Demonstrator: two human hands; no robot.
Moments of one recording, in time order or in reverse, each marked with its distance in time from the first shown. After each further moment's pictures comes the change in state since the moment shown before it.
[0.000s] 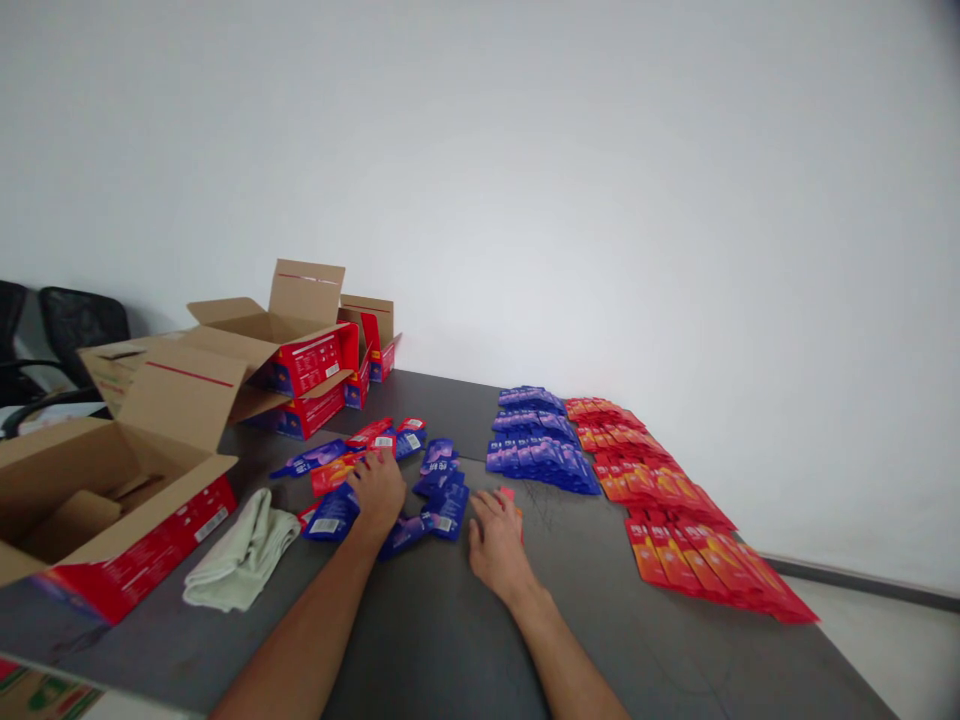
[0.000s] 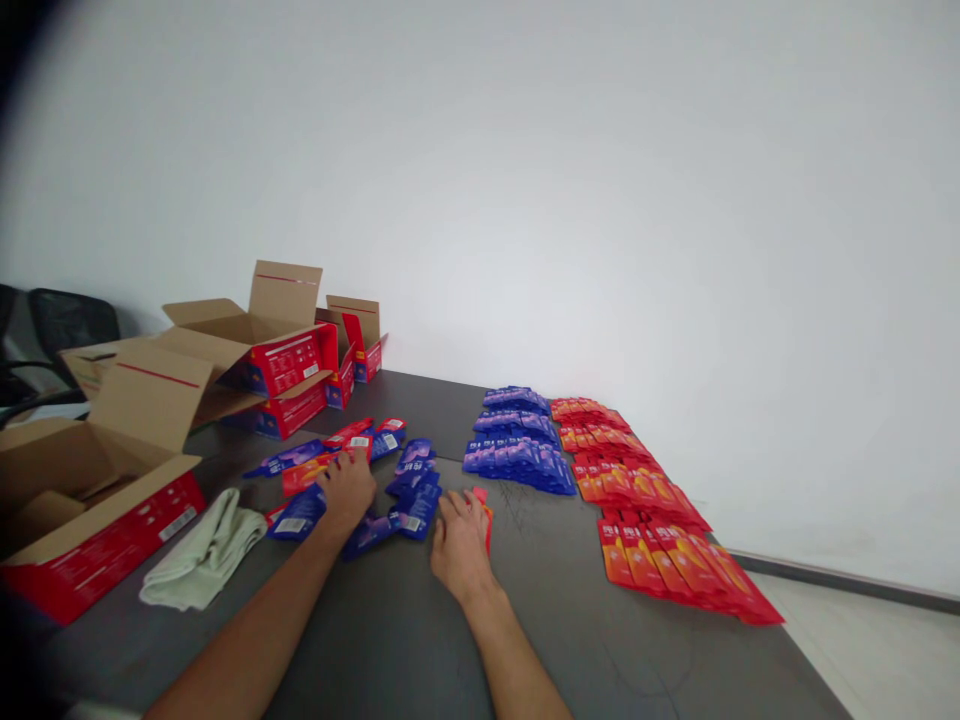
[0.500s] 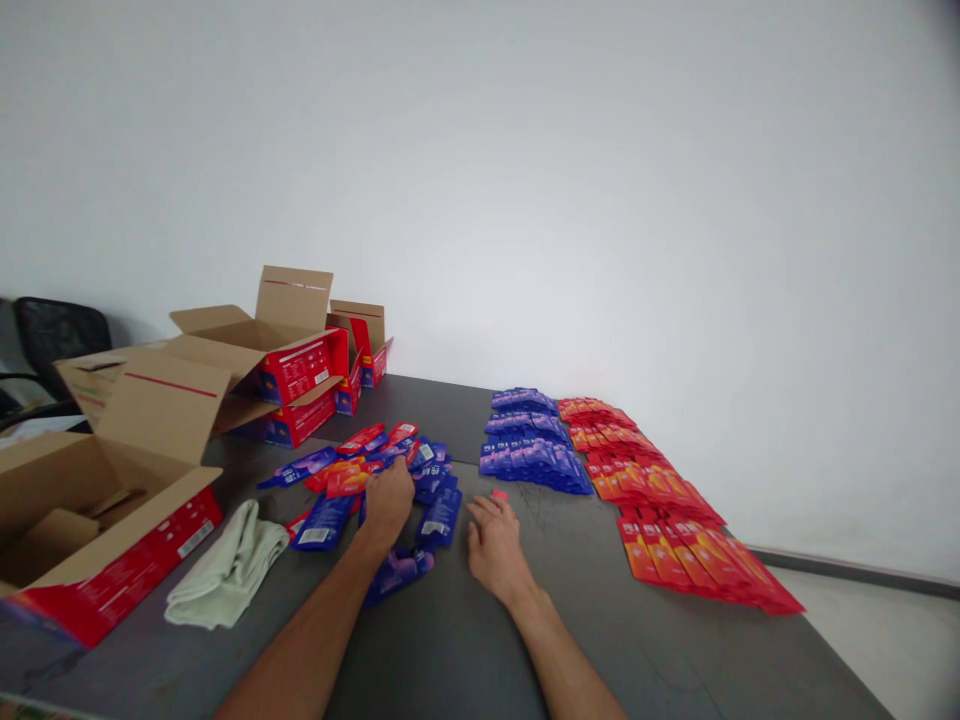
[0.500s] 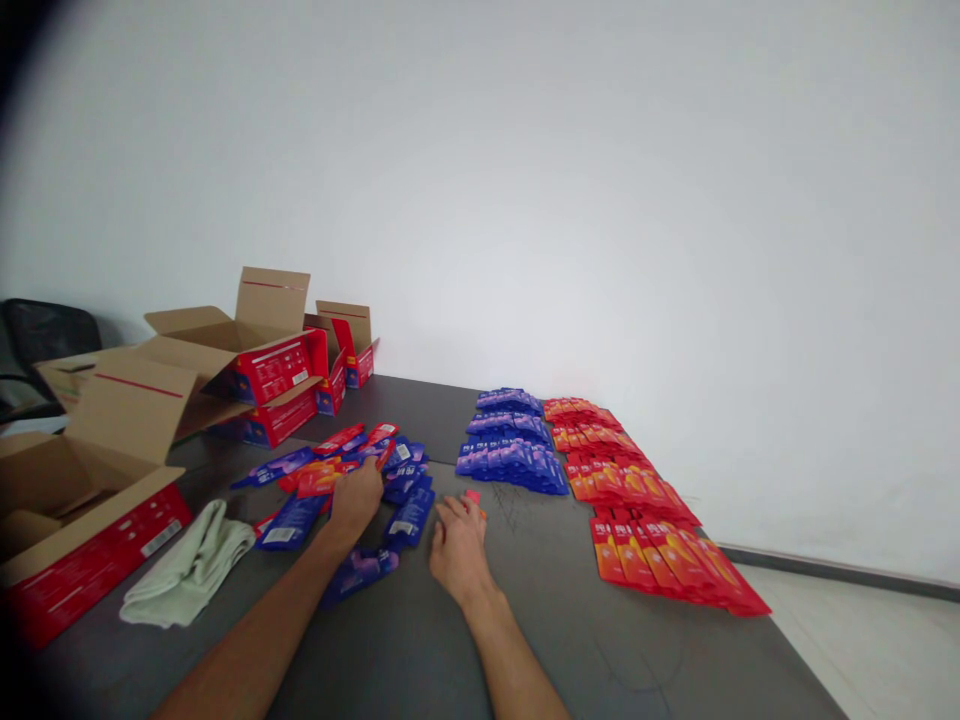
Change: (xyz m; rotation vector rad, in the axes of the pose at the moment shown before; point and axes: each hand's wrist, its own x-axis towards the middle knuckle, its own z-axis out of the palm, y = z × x) left_hand -0.006 0.020 -0.016 -0.141 -0.129 0.231; right_hand 0.001 0.010 -0.001 0.076 0.022 0.035
